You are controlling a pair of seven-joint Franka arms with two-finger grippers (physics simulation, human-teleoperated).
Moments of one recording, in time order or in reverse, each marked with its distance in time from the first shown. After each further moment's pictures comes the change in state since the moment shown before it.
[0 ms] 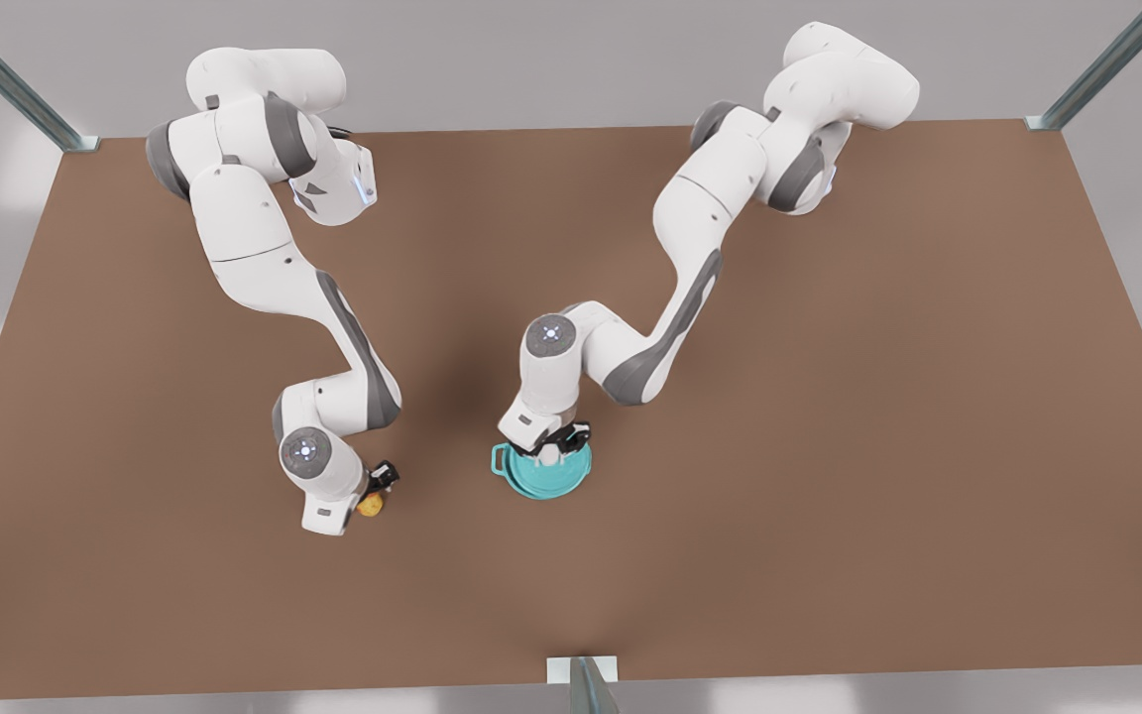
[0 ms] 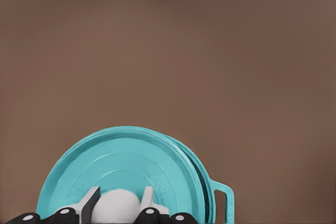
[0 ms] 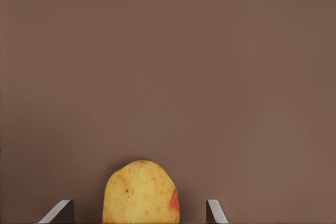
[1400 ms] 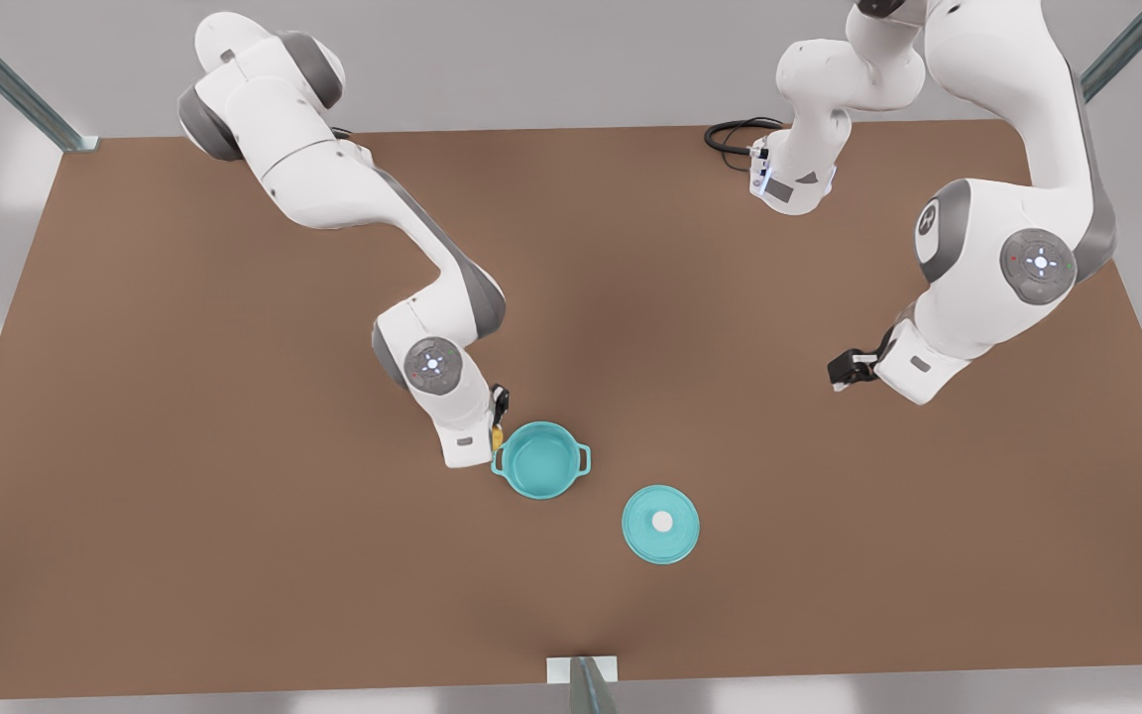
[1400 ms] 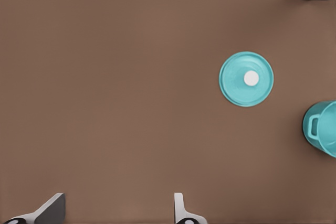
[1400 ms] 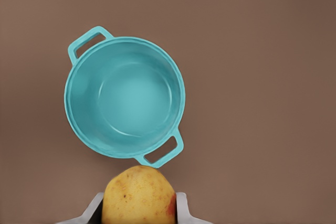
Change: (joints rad) left arm 0.588 -0.907 -0.032 -0.738 -0.210 -0.413 0.732; right arm 0.184 -0.147 0.187 0.148 0.010 -0.310 -0.046
